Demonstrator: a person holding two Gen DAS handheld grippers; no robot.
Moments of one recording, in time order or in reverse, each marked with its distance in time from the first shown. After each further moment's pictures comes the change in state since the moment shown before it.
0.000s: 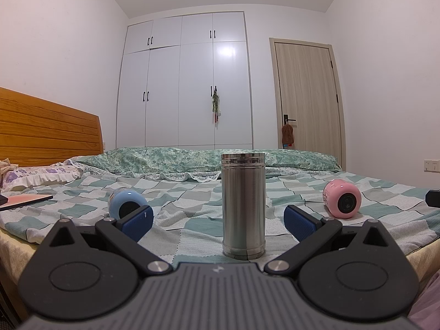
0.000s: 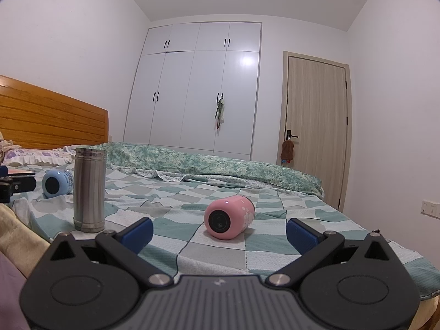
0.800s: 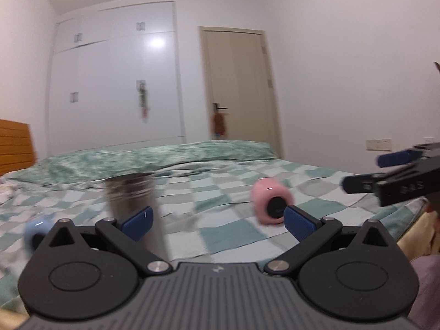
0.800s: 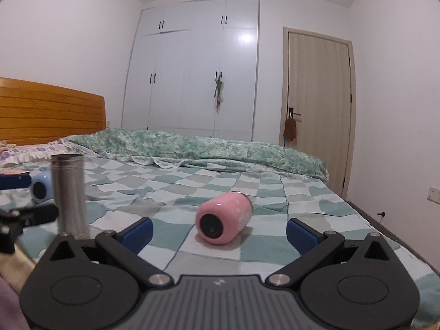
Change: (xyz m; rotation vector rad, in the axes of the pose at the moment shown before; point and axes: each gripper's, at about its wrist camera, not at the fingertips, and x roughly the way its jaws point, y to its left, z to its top) left arm 0.058 -0.070 0.028 0.114 0.052 -0.324; right arm 0.068 -0.032 0.039 0.039 0.127 0.020
